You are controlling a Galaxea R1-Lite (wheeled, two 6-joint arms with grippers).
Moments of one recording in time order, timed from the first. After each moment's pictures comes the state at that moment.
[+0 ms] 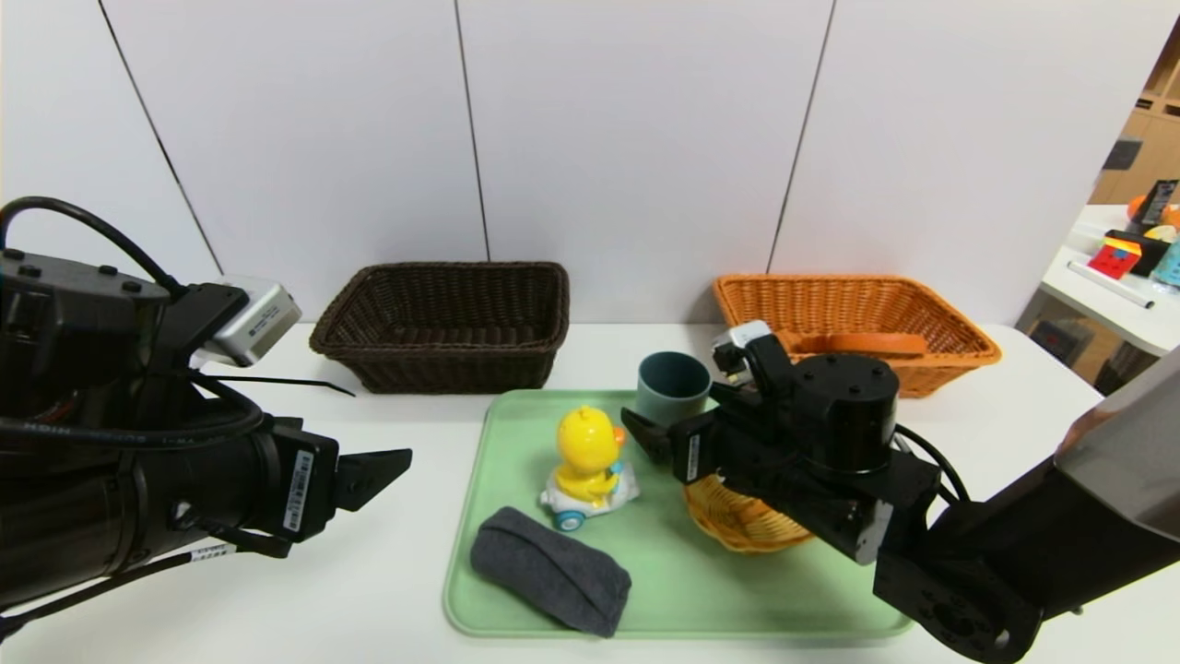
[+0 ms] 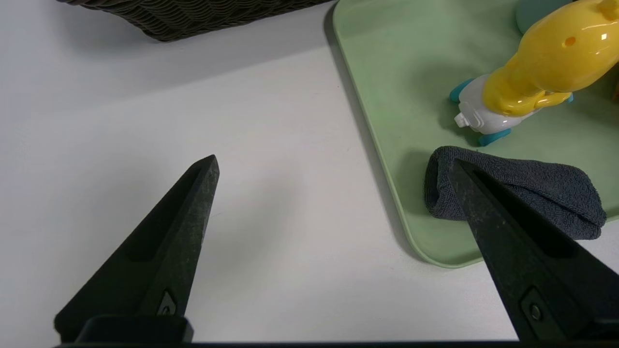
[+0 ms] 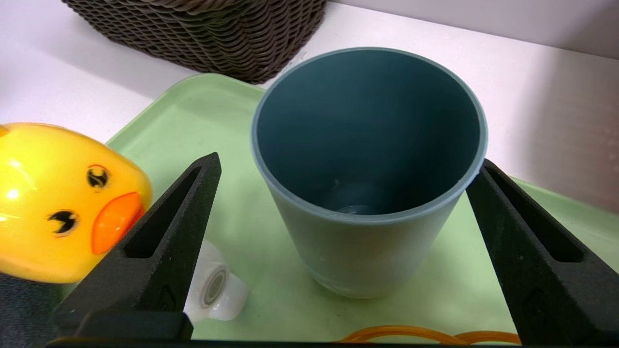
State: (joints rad) left arm -0.56 1.26 -0.80 0.08 0.23 -0.16; right arm 0.64 1.98 -0.66 -1.13 -0.08 0.09
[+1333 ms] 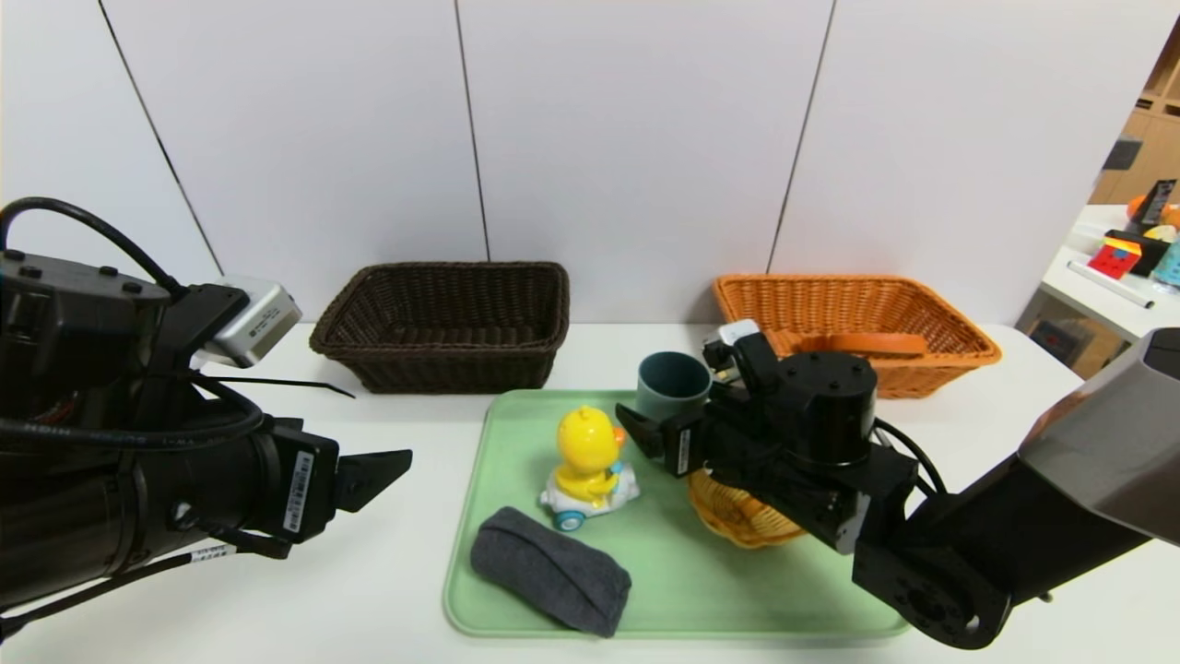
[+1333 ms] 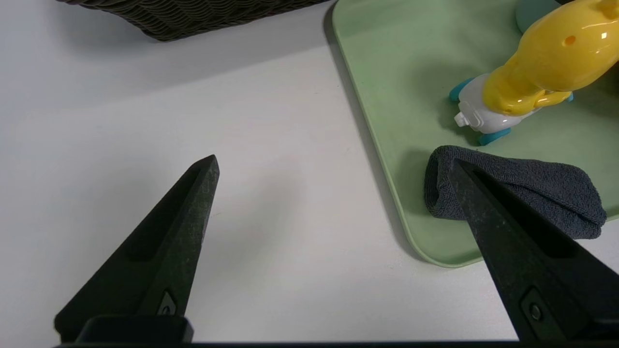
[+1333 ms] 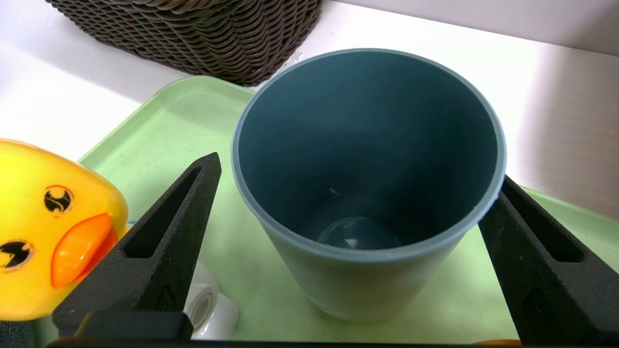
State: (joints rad) left arm -0.56 1.26 -0.79 0.08 0.23 -0.16; right arm 0.63 2.03 -0.71 -1.13 -0.09 0.09
